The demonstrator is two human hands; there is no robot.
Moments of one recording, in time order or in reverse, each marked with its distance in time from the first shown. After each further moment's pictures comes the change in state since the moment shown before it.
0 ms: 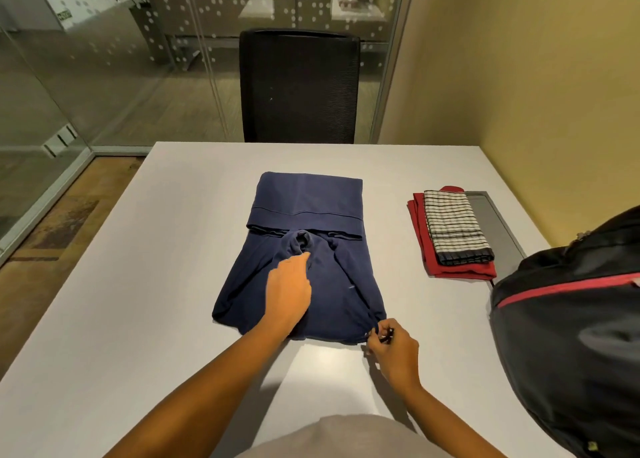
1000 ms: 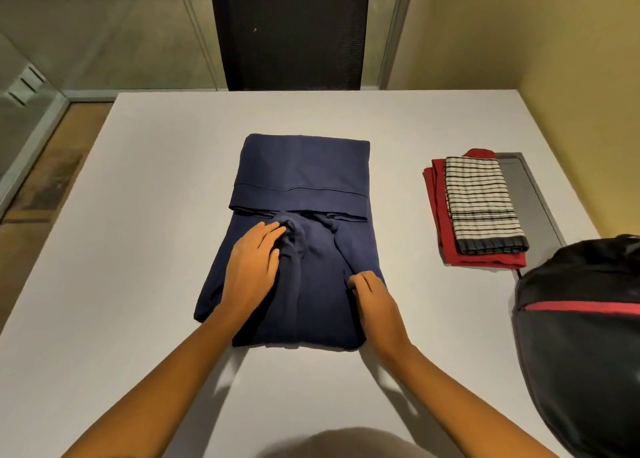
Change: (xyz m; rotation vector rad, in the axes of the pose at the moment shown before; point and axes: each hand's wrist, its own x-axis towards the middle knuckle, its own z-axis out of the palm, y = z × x) left_hand 0.049 -0.067 0.009 -0.020 0.098 0.146; right_hand 0.061 -0.051 0.022 -0.227 -0.247 -0.329
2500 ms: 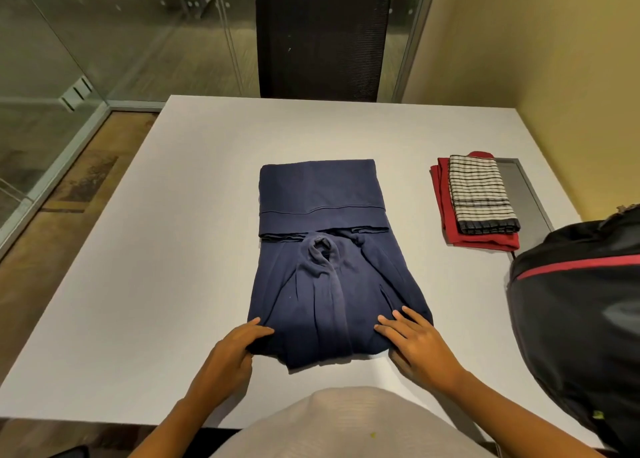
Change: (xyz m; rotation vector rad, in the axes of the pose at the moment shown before) left_hand -0.245 -0.049 -0.018 -0.317 -0.170 -0.019; right_hand -0.109 0.108 -0.019 -0.732 -0.203 -0.671
